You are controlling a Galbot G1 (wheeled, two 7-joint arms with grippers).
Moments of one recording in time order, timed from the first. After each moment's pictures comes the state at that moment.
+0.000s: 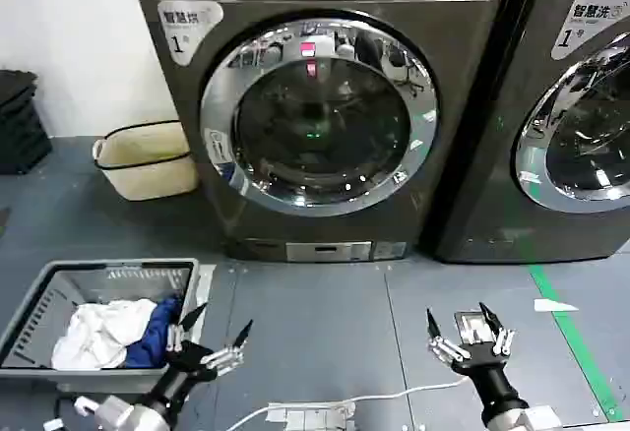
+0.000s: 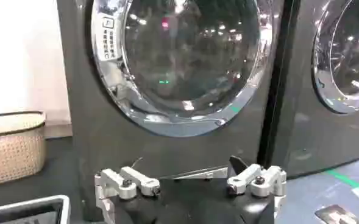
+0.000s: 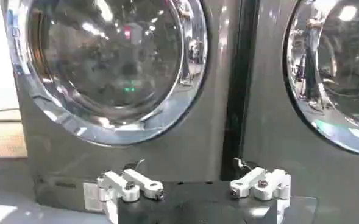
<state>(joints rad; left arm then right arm) 1.78 -1.29 -0.63 -2.28 -0.25 0.17 0.31 -1.77 1.23 0.69 2.26 0.30 -0.11 -0.09</state>
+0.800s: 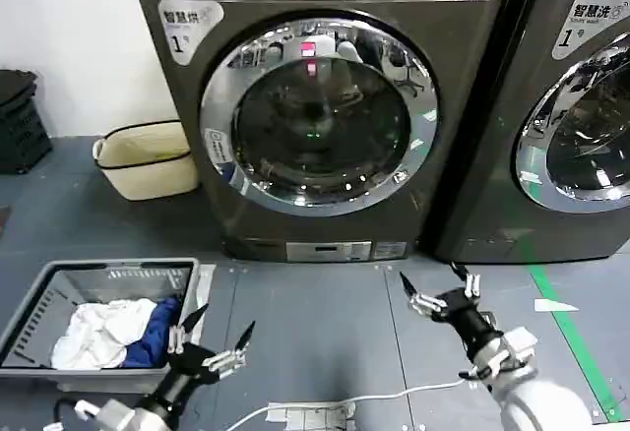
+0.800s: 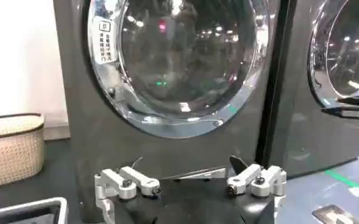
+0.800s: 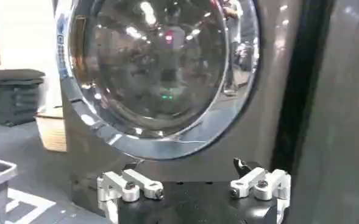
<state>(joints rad) 1.82 -1.32 -0.63 -2.32 -0.22 0.17 0.31 -1.31 0.89 0.49 2.07 0.54 -0.15 -0.17</state>
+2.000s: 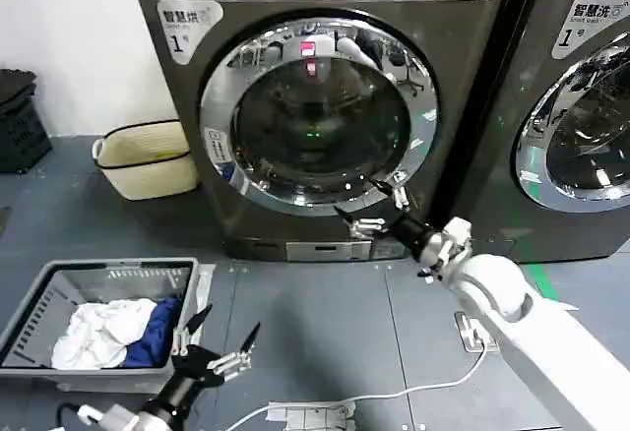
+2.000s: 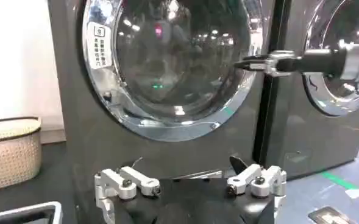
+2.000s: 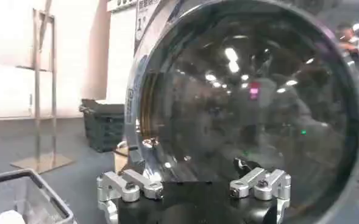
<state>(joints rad) 1.83 -1.33 -0.61 -2.33 -0.19 0.17 0.31 -0.56 0.86 -0.11 1.76 0.73 -0.13 -0.17</state>
